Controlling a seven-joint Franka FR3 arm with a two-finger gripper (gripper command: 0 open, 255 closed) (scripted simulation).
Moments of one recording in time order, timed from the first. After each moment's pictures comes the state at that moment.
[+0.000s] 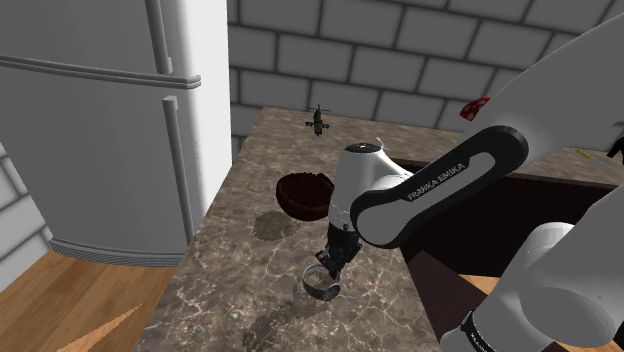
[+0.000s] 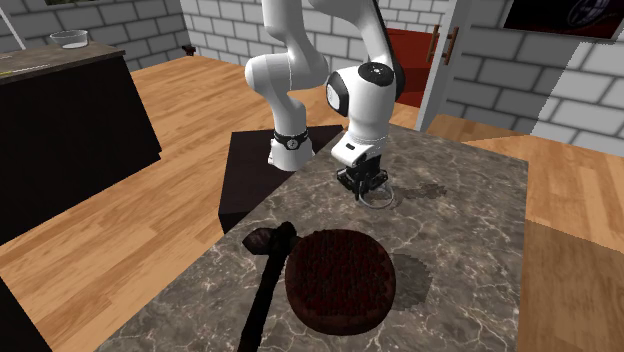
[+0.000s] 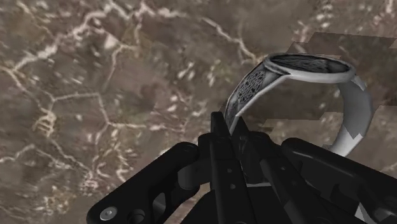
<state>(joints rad) 0.10 -0.20 0.35 -2.77 0.23 2.52 0.43</state>
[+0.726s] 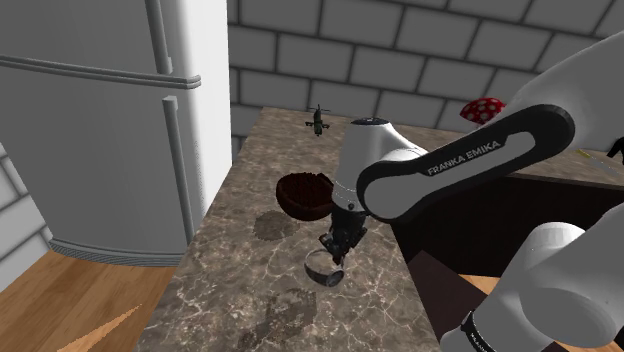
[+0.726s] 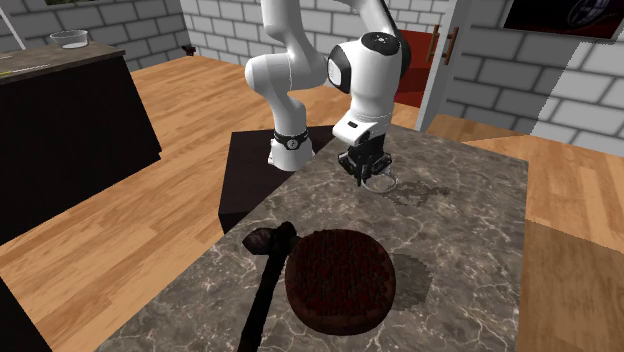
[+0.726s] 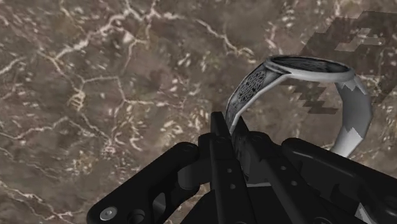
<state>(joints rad) 0.11 -0.34 0.32 -2.73 0.24 2.33 0.42</state>
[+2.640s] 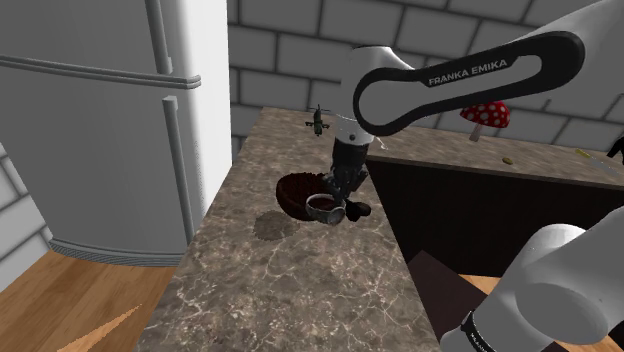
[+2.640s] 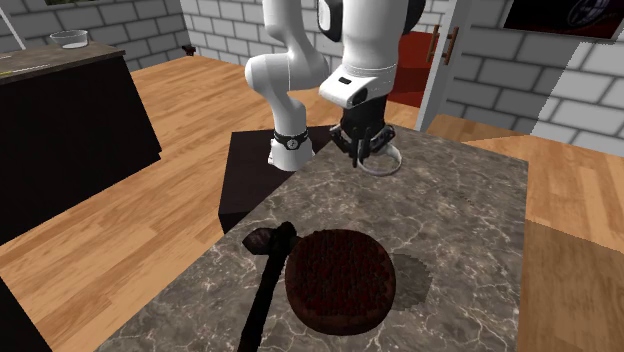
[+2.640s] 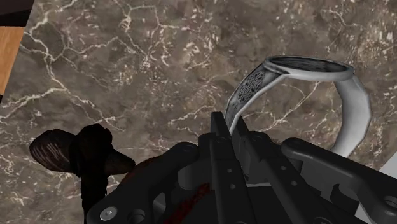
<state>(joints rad) 0.03 -0.36 0.21 -2.43 0.14 2.01 0.34</state>
